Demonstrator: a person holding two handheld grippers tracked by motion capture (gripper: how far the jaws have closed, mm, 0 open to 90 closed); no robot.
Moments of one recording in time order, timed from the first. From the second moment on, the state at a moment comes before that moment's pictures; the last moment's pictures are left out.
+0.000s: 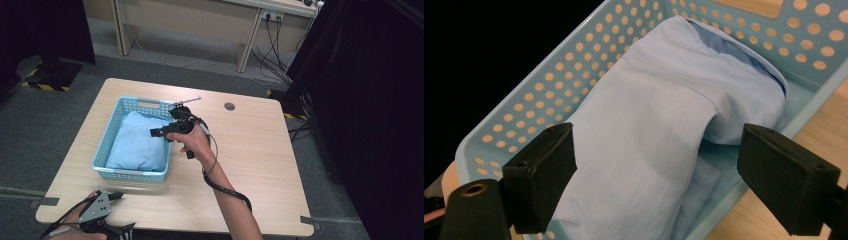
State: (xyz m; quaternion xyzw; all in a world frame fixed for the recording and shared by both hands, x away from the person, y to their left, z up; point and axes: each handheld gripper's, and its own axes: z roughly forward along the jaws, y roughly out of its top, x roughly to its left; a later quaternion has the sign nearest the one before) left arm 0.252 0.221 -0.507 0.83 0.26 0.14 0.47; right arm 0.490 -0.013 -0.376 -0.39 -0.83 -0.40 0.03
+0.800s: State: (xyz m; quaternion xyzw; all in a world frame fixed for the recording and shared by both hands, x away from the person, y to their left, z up) left arm 0.252 0.222 -0.507 0.83 0.26 0.14 0.47; right arm 0.480 -0.038 -0.381 -0.39 -0.82 -0.41 0.03
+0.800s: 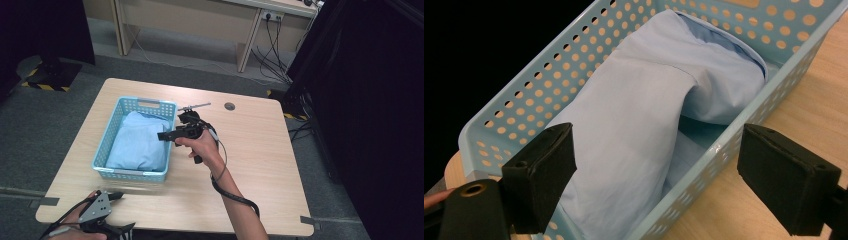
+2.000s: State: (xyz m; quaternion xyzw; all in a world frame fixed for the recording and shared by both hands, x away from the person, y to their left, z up) left arm 0.252 0.221 -0.507 0.83 0.26 0.14 0.47; right arm 0.463 -0.070 -0.400 -0.39 -0.82 -0.43 0.03
